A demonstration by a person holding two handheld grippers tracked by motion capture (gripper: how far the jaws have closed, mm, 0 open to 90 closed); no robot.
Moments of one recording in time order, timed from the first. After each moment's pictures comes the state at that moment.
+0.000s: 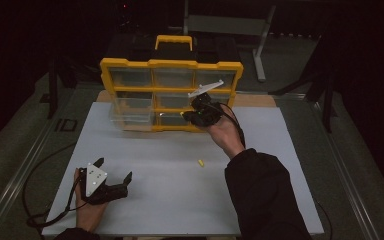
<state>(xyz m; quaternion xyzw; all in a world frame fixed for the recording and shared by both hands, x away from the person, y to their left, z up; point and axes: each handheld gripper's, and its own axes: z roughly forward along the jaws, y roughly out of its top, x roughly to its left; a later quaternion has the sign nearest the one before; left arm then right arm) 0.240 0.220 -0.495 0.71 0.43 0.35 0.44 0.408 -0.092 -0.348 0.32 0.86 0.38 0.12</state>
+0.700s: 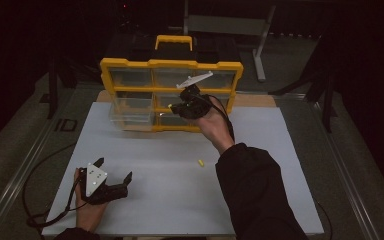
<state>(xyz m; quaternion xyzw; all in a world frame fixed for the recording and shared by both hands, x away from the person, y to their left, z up) 0.240 0.220 -0.495 0.71 0.43 0.35 0.44 0.418 -0.063 -0.333 0.31 0.85 0.41 0.12</state>
